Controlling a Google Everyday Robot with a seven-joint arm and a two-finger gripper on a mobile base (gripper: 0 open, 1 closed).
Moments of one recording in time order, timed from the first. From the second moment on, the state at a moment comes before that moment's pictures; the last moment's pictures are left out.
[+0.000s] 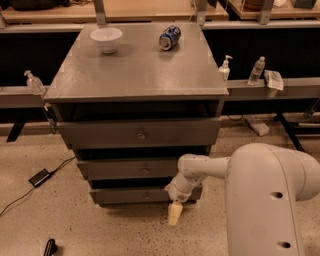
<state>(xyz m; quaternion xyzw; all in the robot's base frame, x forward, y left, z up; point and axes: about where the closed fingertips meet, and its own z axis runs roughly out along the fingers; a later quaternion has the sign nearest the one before) 0.548 -0.048 0.344 -0.69 0.69 0.19 0.08</state>
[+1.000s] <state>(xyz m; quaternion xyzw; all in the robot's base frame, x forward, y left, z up) 0.575 -0.035 0.290 -0.71 0.68 0.17 0.11</state>
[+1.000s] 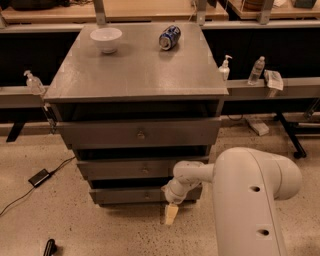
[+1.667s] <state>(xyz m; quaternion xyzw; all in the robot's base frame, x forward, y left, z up) 0.604 -0.040 0.252 -0.72 0.67 0.10 0.12</state>
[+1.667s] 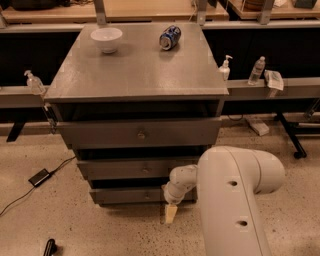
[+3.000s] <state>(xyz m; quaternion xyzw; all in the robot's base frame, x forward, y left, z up) 0.645 -0.024 0.205 -0.72 0.67 0.01 0.16</state>
